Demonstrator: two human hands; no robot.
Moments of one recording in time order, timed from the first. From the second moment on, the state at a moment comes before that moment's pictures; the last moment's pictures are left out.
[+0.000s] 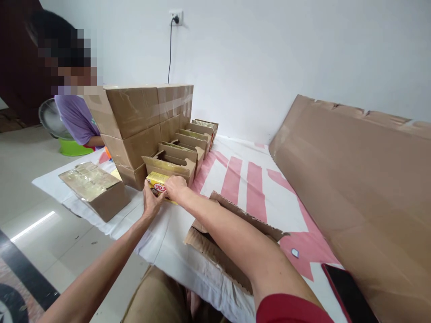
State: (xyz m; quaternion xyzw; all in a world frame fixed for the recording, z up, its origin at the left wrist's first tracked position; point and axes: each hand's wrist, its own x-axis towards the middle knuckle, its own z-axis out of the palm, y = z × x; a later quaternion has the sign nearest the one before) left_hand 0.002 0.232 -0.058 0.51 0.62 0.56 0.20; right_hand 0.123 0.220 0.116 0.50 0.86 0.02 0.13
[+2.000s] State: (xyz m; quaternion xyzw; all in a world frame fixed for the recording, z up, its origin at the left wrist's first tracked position) left_hand -0.096 0.081 -0.019 0.41 0.63 0.66 0.04; right_hand 0.157 0.112 -0.016 0.45 0.74 -0.36 -0.35
